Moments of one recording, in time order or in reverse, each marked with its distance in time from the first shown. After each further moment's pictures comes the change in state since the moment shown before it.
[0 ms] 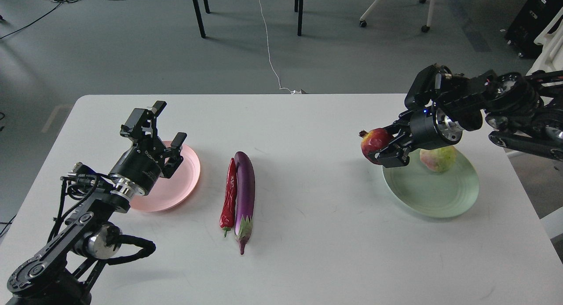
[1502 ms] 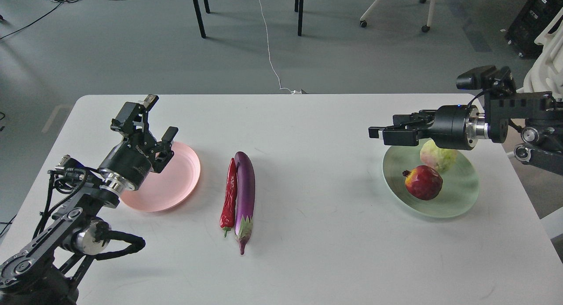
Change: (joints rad) left arm -0.013 0.067 -0.003 -0.015 0.001 0.007 -0.002; right arm -0.256 -0.185 0.446 0.111 0.391 -0.012 0.000
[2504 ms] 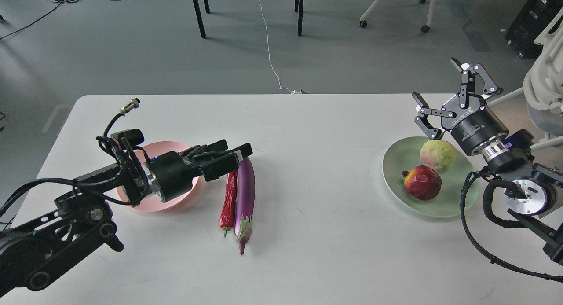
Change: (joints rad) left arm -0.314 0.232 0.474 -0.238 1.022 -0.063 0.101; right arm -0.748 0.101 0.870 -0.093 1.219 0.287 0.000
